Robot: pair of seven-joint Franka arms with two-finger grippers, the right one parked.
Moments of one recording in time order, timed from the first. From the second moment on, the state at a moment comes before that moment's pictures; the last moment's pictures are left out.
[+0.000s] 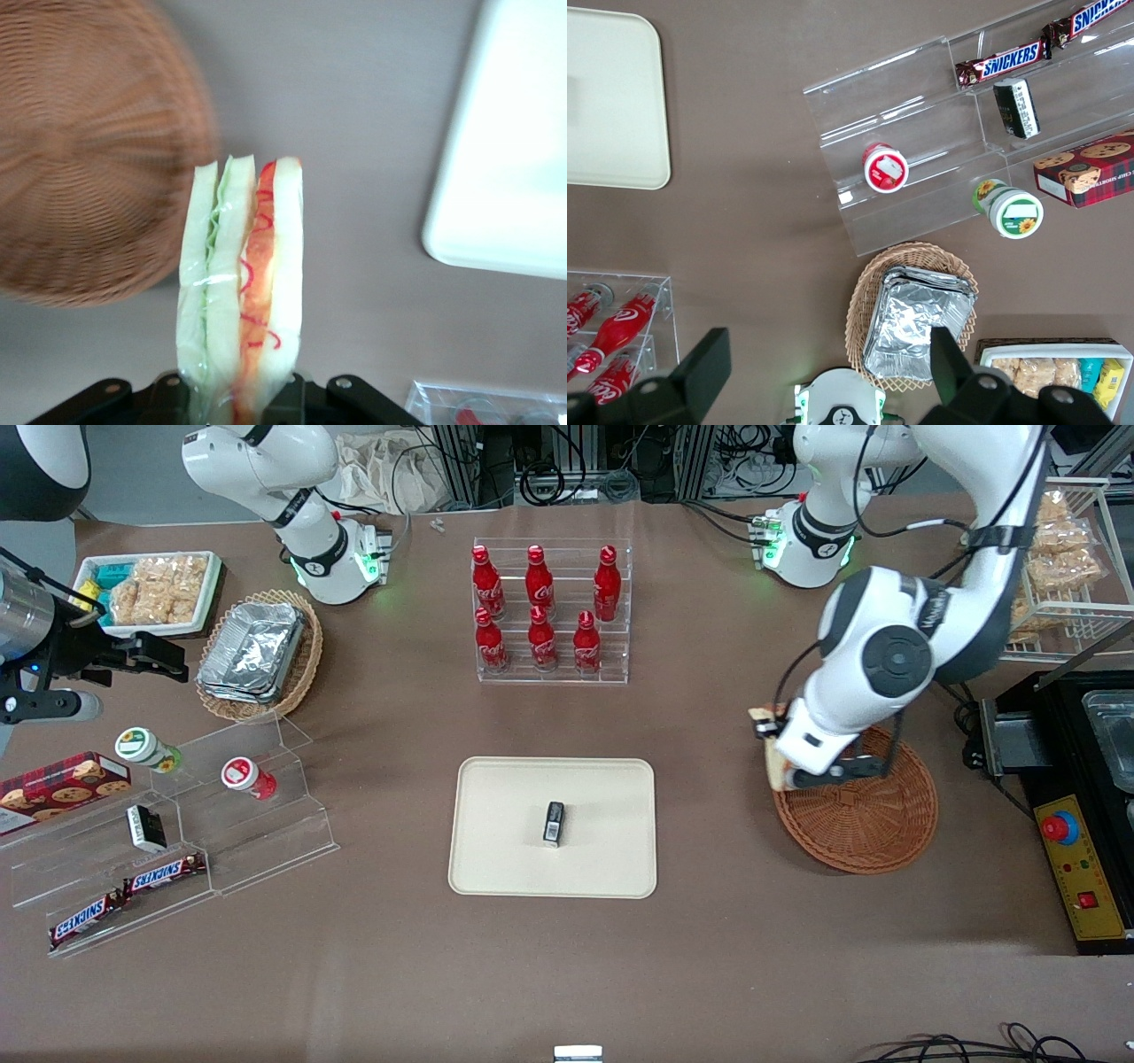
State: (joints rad) arm 0.01 0.20 -0.42 -1.97 -0.02 2.05 -0.46
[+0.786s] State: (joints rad) arm -0.18 0.64 -0.50 -1.67 0.28 2.30 -0.76
